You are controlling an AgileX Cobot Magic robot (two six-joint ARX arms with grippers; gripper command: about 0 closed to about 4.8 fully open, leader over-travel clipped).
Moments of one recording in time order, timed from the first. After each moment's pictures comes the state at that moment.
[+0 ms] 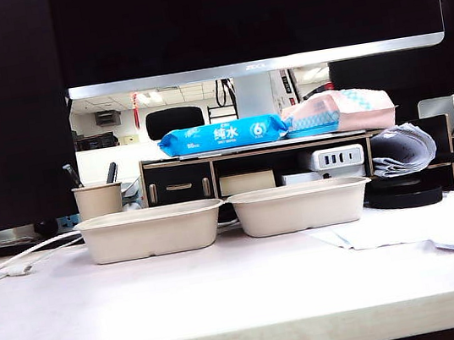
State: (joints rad) left arm -0.24 0.29 0.61 -0.21 0.19 0.00; right arm 0.51 0.85 1.09 -0.57 -0.13 -0.03
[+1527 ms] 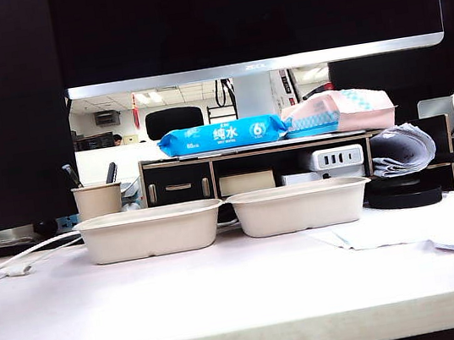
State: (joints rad) left arm 0.02 0.00 0.01 0.05 0.06 -0.14; right arm 0.51 0.85 1.09 -0.58 -0.13 -0.03
